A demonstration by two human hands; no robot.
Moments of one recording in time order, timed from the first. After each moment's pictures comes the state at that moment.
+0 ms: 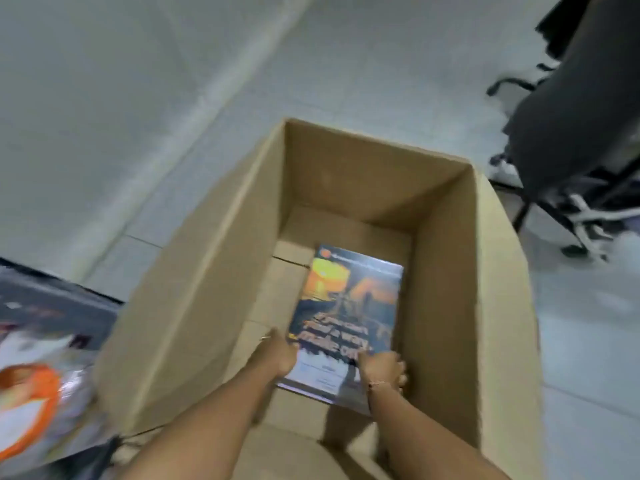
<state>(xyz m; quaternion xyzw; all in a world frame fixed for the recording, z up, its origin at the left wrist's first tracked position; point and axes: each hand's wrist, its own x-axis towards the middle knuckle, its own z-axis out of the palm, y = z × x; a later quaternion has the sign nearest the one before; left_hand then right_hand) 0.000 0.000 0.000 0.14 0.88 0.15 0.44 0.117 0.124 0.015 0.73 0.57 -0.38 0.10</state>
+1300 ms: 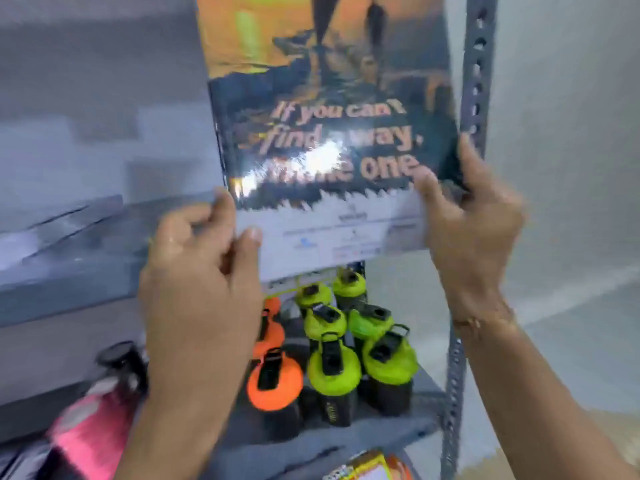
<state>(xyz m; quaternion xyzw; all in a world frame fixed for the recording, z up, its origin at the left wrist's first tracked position) 0.063 -0.343 0.557 -0.04 0.77 0.24 -0.59 -0.043 -0.175 0.564 -0.13 0.64 -0.60 -0.47</state>
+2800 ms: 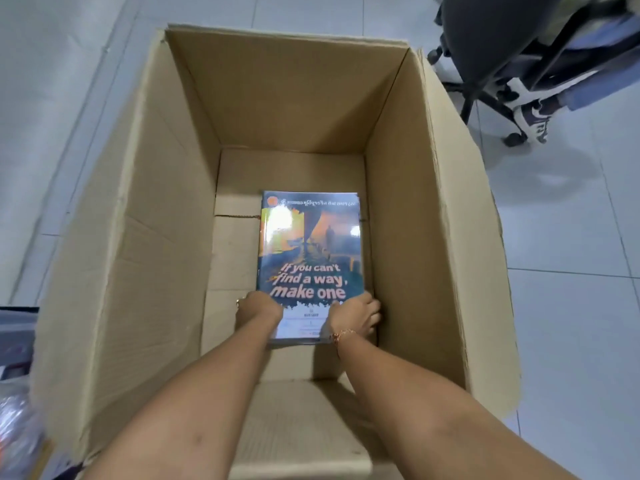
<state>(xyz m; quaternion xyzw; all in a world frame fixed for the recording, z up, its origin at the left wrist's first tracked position) 0.007 0.031 0.004 0.01 0.91 0.02 0.41 0.113 0.091 -0.011 0.79 0.52 -0.33 0.04</state>
